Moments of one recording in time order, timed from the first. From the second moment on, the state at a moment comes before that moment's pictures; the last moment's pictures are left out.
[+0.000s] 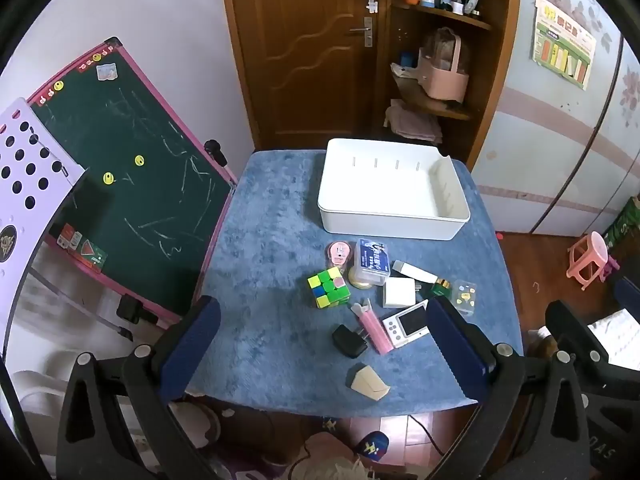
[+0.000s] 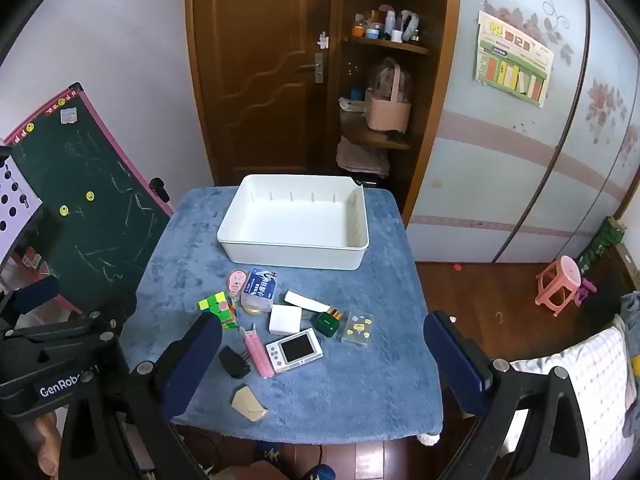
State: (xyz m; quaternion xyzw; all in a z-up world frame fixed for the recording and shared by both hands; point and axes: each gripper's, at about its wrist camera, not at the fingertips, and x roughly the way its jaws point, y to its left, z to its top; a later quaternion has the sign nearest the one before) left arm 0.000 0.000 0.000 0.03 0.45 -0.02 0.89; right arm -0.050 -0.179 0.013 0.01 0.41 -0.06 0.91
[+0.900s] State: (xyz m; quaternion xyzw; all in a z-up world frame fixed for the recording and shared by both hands) left arm -0.001 -0.008 0.006 0.03 0.44 -0.02 0.90; right arm -0.052 -0.184 0.015 0.02 0.41 -0.05 0.91
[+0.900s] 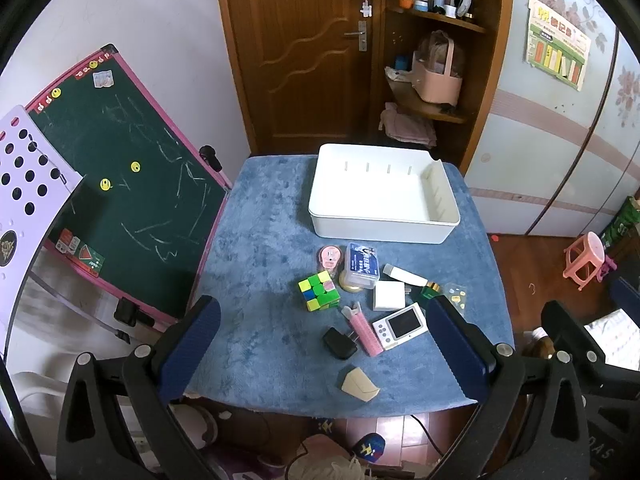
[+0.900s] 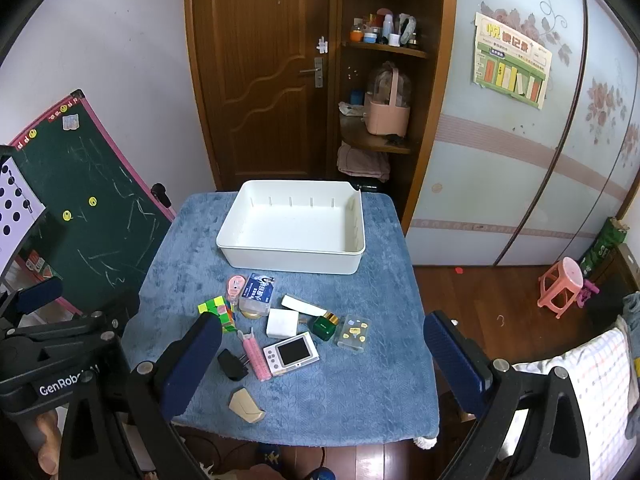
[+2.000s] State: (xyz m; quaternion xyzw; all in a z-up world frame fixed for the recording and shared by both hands) left arm 0.003 -0.007 0.020 0.03 0.43 -0.02 0.90; right arm -0.048 -0.176 0.029 0.02 0.39 -0.05 0.92
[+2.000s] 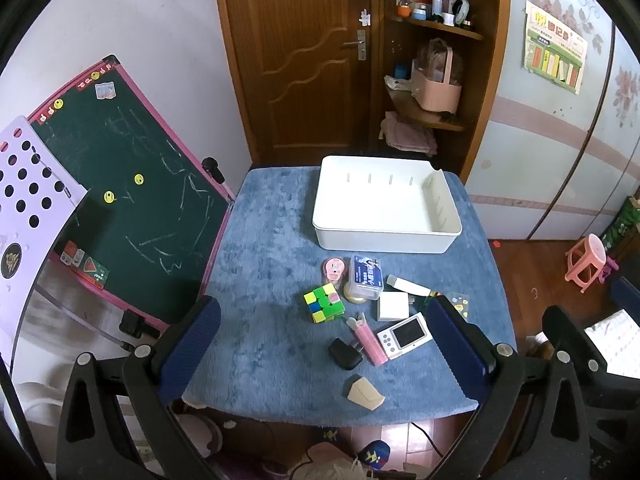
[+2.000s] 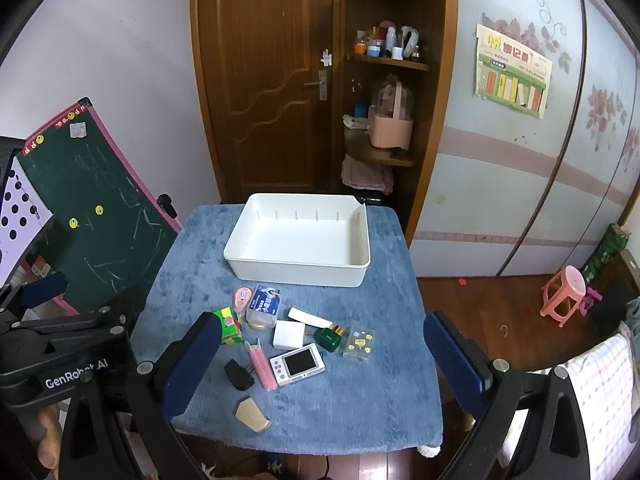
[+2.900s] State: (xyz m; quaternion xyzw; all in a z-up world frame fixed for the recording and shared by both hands) left arm 0.009 -0.011 0.015 0.03 0.43 -0.03 0.90; right arm -0.049 -0.179 0.028 0.02 0.38 -0.05 0.92
